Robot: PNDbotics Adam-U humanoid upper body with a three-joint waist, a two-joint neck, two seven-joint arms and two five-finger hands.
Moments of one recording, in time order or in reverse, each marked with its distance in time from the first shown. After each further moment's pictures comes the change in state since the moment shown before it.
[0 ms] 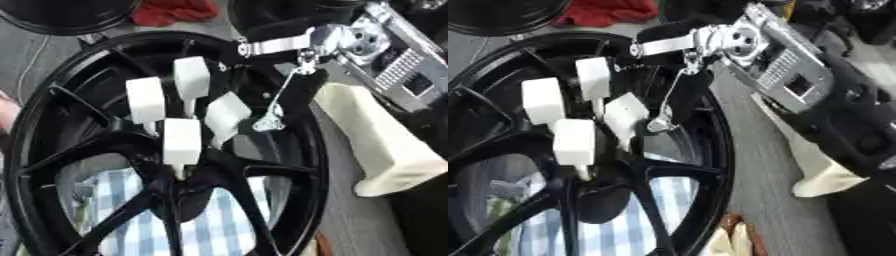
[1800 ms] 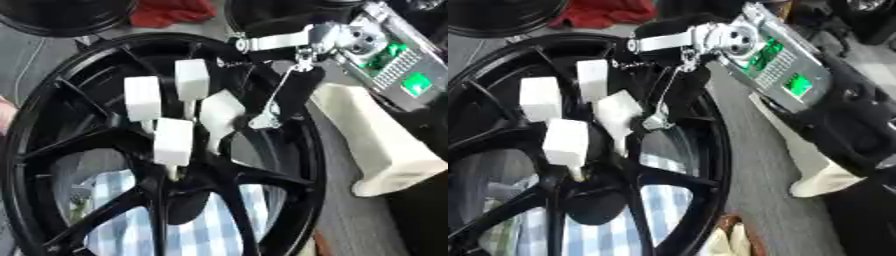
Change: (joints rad) left arm -0.001 0.000 0.000 0.000 0.000 0.005 -0.003; right arm -0.013 0.007 0.000 0.006 -0.006 0.010 -0.044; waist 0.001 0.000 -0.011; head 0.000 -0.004
